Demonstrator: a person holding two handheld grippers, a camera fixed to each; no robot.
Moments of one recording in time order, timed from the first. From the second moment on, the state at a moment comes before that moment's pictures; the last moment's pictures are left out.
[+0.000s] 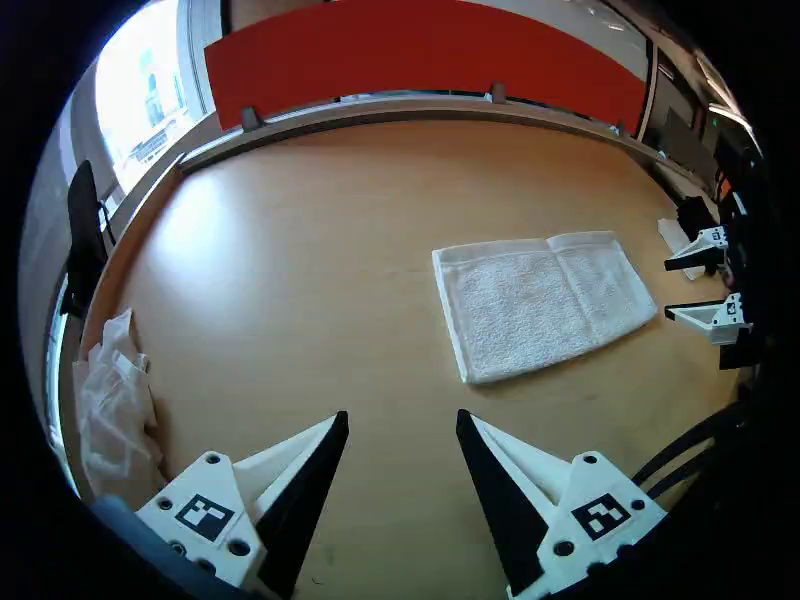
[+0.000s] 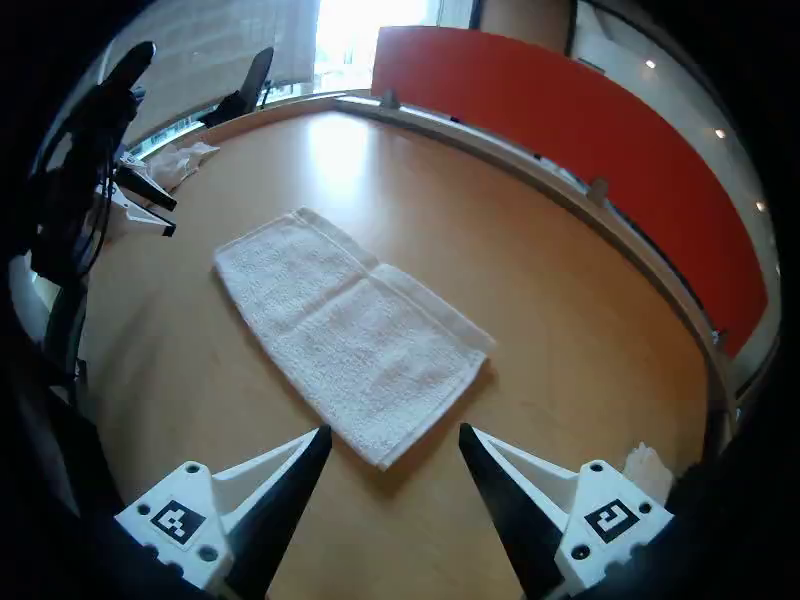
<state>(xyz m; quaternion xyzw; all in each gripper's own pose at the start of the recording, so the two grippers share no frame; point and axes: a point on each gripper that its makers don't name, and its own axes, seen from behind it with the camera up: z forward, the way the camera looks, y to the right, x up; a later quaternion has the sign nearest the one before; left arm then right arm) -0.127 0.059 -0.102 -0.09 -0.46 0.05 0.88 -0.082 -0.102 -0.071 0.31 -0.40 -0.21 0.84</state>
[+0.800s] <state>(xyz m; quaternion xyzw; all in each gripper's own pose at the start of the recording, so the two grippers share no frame) -0.125 0.030 -0.136 -0.05 -0.47 0.02 0.88 -0.116 -0.095 -0.086 0.34 -0.45 -0.22 0.80</state>
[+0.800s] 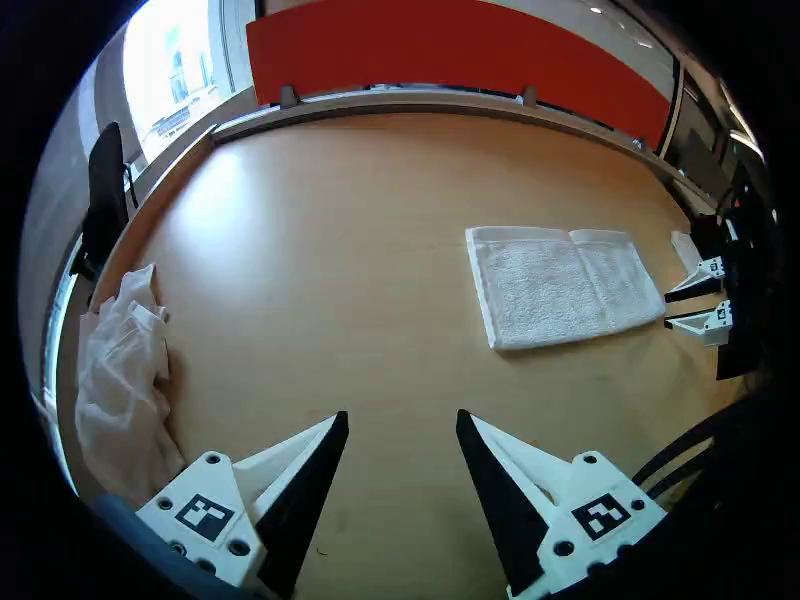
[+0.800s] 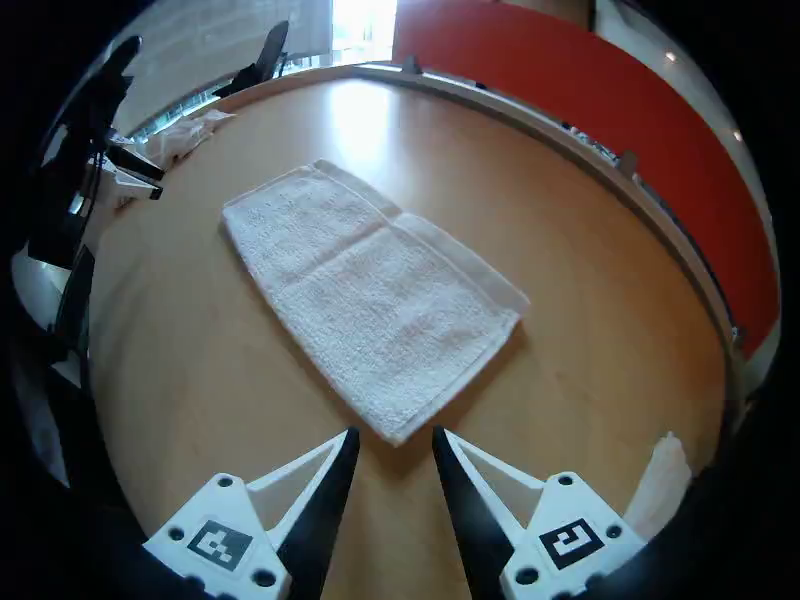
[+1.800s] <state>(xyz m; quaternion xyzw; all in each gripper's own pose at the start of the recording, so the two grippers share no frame) -0.126 0.022 -0.139 -0.04 -0.48 0.02 0.88 -0.121 -0.097 -0.089 0.34 -0.45 -0.20 0.80</state>
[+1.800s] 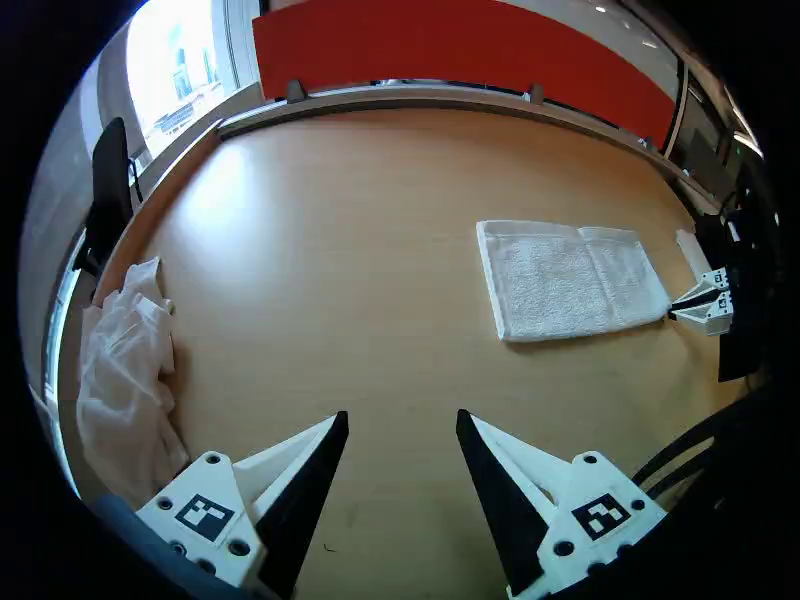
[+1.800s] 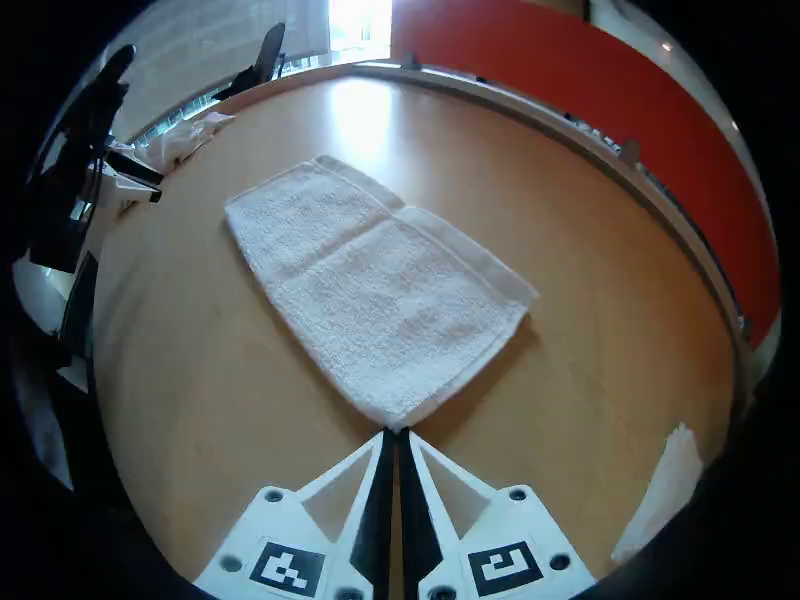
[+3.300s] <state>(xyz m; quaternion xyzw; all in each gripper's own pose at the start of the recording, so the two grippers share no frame) -0.114 0.032 -0.128 -0.05 -0.47 0.02 0.88 0.032 -0.103 -0.018 0.33 -0.31 -0.25 0.86</state>
